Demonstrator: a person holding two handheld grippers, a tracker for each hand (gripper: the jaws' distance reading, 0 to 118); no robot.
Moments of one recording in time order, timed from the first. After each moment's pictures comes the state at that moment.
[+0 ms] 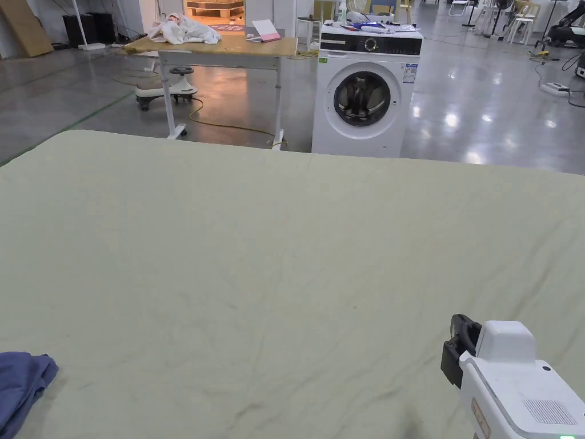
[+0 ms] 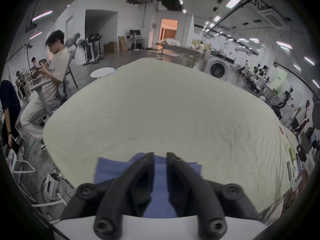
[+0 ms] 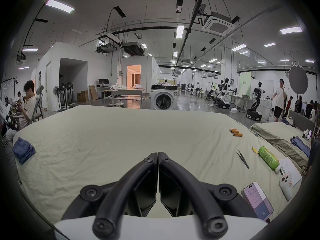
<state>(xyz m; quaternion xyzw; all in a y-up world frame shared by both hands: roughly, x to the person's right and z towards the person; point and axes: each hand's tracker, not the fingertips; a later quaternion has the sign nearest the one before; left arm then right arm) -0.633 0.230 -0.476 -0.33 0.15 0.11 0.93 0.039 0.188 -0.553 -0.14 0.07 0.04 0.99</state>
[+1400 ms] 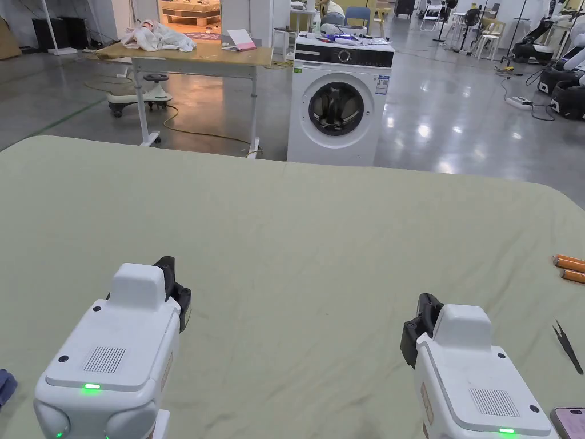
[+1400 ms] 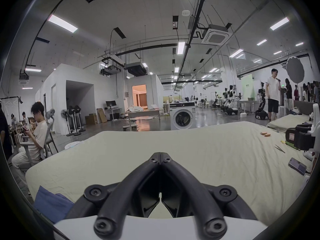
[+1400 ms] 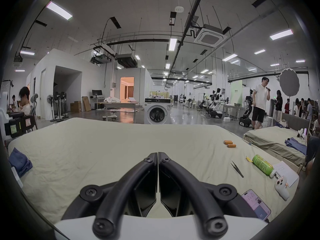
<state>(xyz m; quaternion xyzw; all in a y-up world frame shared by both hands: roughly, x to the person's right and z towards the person) -0.316 0.235 -0.532 -0.05 0.09 -0.05 0.99 0.015 0.214 -0.547 -0.08 0.03 0.03 1.00</state>
